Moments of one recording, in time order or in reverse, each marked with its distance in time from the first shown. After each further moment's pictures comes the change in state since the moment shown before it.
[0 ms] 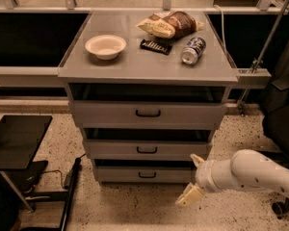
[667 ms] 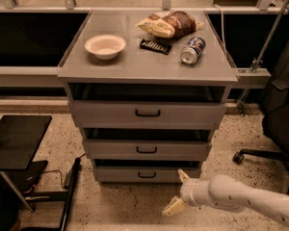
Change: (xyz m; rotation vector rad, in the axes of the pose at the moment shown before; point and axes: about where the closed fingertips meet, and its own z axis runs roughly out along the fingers) arm 0.063 0.006 0.132 0.022 -0.073 0.029
